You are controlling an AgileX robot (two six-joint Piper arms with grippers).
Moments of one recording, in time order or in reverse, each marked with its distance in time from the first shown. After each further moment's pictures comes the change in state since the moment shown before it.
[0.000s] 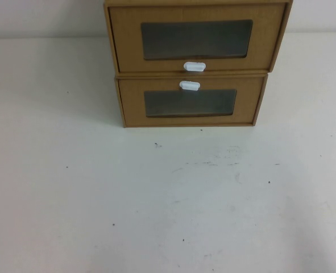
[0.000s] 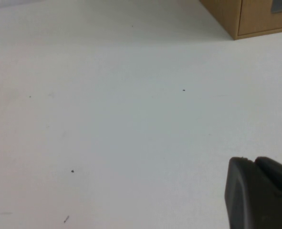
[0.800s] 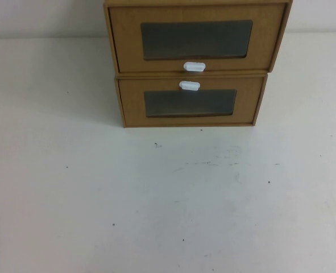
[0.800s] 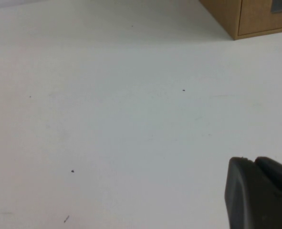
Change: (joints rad) right arm 0.000 0.061 -0.588 -0.001 -0.147 0.076; left arm 0.000 0.000 0.000 0.000 0.000 0.000
